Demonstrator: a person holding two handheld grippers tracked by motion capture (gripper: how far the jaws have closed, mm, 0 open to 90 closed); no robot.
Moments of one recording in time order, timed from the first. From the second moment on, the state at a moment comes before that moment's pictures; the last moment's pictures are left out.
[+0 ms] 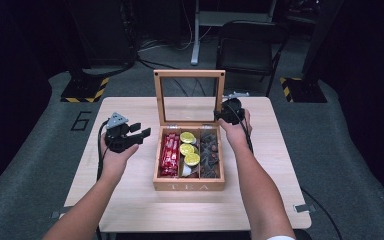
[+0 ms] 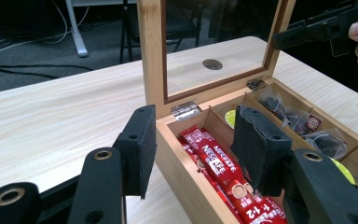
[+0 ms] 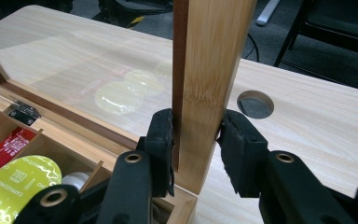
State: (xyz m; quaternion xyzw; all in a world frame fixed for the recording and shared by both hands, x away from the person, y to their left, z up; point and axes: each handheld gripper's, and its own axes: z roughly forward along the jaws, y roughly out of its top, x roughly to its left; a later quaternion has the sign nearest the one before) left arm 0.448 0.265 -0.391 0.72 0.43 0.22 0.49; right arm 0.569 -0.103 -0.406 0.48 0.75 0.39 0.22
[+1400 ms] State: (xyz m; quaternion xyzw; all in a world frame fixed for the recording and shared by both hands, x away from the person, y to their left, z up) left arm 0.442 0.280 -0.407 0.72 0.45 0.21 0.49; right arm 0.566 -0.109 -0.404 0.47 0.77 0.38 0.22
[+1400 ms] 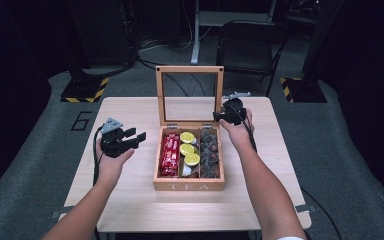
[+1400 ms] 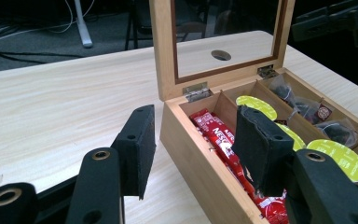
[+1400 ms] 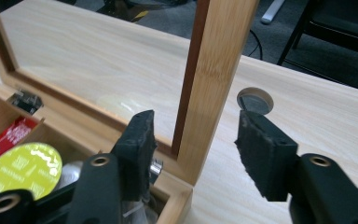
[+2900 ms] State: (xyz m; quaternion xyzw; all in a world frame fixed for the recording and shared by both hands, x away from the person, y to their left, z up) left arm 0.431 0.288 -0.416 0.72 0.45 0.20 0.49; right arm 0.476 -0.094 -0.395 0.30 0.84 0.41 0.18
